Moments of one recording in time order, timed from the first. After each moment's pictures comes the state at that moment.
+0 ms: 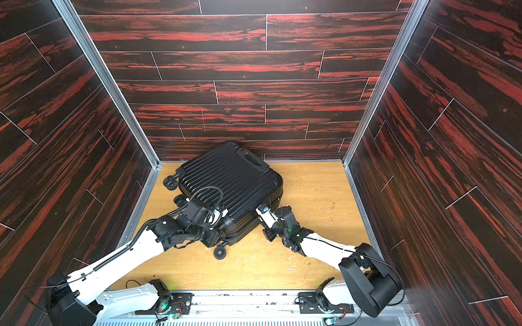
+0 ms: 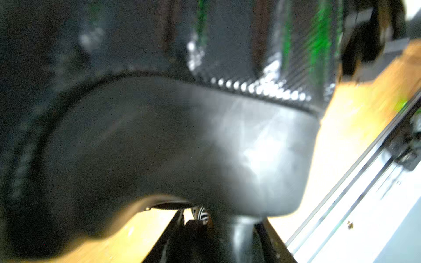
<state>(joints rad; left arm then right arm) -0.69 1.16 0.94 -0.73 0.13 -0.13 0.68 1.36 0.55 0.20 -0.20 -0.12</state>
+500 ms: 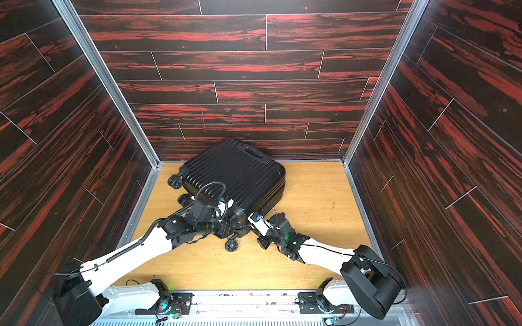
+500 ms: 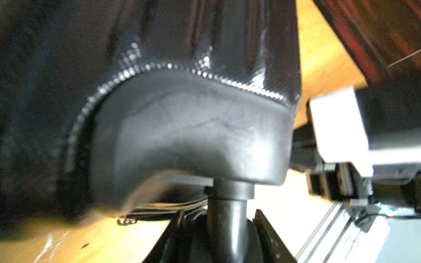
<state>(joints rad) -0.71 1.24 0.93 -0.45 0.15 -0.32 0.81 1.34 0.50 0.30 -0.21 -0.11</state>
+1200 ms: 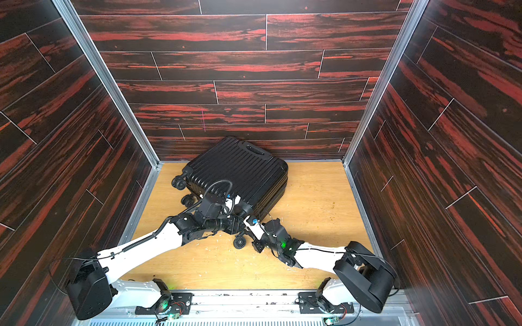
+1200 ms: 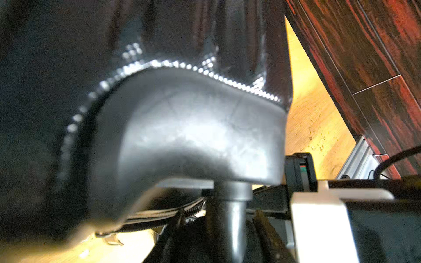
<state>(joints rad) -0.73 1.35 0.94 -0.31 0.21 -0.43 0.90 1.40 0.46 0.49 -0.14 -0.01</state>
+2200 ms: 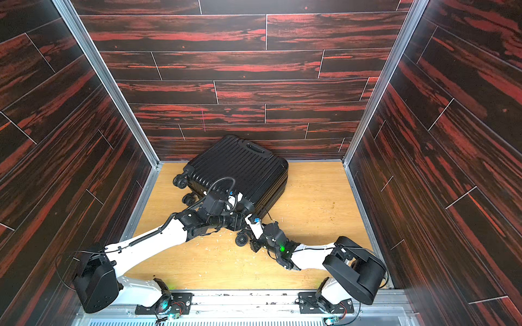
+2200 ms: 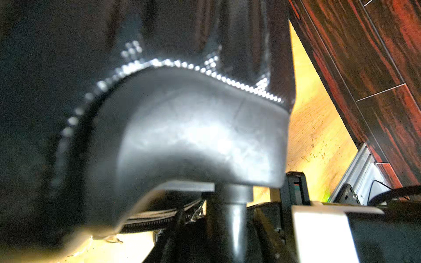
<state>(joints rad) -0.74 1.41 0.99 -0.30 0.21 -0.44 0.93 1.48 0.43 0.68 -0.07 0.14</state>
